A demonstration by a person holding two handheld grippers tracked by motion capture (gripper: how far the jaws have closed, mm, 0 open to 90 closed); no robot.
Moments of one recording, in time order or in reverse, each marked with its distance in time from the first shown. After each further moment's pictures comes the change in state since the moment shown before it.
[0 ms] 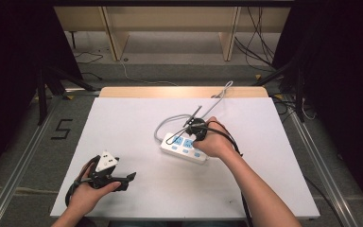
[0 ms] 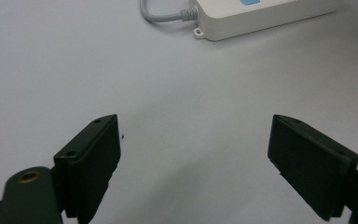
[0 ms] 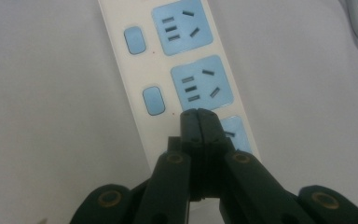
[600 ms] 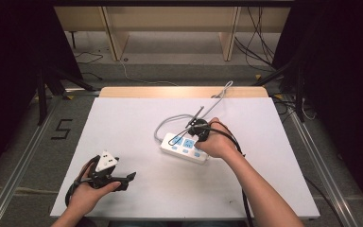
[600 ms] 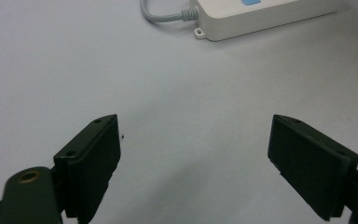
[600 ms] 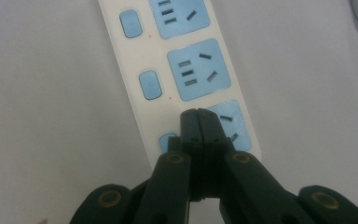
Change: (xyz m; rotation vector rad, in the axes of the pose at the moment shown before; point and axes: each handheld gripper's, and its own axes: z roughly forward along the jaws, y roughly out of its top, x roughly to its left) left arm 0.000 0.000 0.000 0.001 0.000 -0.001; right arm -0.003 -0.006 -0.001 0.018 0.002 -0.001
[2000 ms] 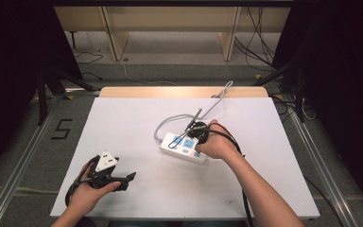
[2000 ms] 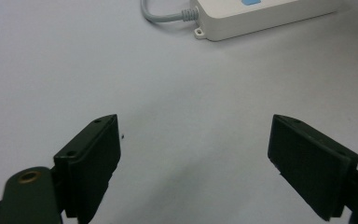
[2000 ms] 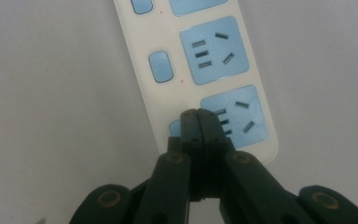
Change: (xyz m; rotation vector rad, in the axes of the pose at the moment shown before) left arm 0.000 0.000 0.000 0.000 0.000 0.002; right arm 0.002 -0.002 0.006 0.059 0.028 -0.026
